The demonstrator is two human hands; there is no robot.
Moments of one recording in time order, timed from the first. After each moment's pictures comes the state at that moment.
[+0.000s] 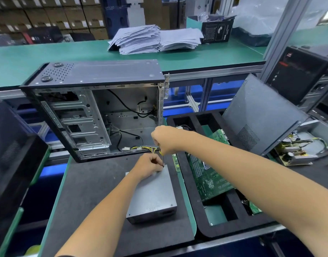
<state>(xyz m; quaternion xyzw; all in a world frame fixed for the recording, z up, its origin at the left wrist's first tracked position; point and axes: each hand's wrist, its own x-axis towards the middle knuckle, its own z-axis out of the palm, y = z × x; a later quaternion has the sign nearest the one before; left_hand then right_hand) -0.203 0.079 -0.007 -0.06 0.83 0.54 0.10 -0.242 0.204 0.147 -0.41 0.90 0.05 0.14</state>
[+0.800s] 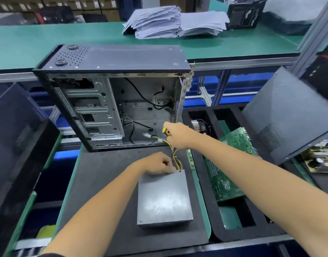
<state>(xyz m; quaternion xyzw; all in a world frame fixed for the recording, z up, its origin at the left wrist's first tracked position) -0.212 0.047 0.003 0.03 0.87 0.39 0.28 -0.276 0.177 0.095 -0.32 0.91 -0.16 0.19</state>
